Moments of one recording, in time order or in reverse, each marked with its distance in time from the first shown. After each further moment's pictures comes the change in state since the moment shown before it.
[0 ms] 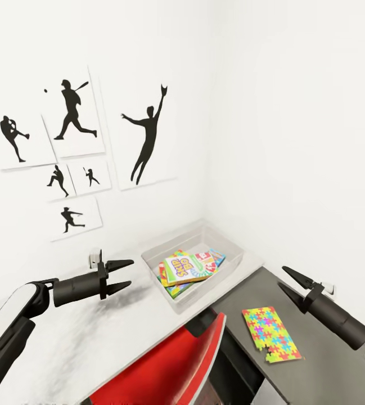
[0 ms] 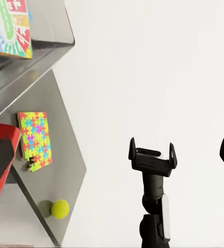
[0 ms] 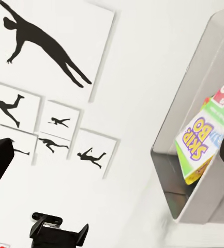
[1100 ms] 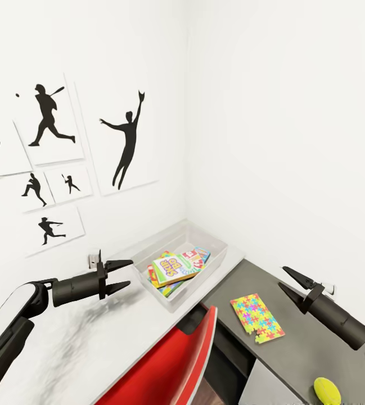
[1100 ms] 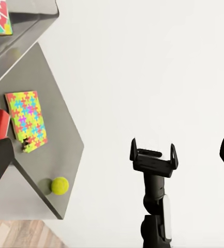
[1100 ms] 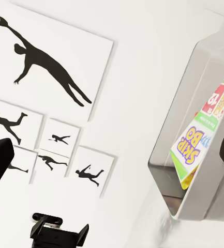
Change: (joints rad) left arm 0.001 0.004 0.003 0.000 -0.002 0.000 0.000; right arm 0.000 -0.001 -0.002 0.003 0.000 0.000 0.003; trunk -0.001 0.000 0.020
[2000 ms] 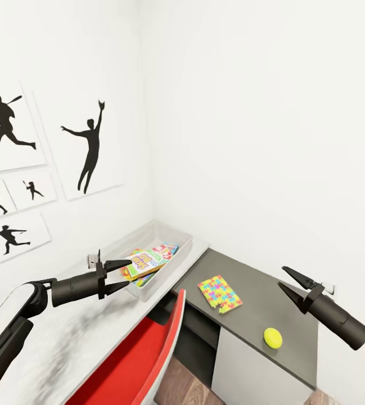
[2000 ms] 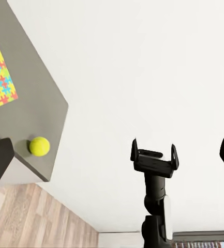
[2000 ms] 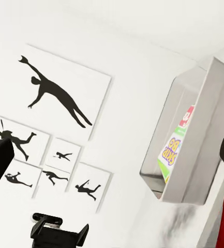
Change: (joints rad) left arm 0.001 0.004 0.002 0.000 0.000 0.000 0.000; right arm 0.000 0.000 0.000 0.000 0.000 0.000 0.000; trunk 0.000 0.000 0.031
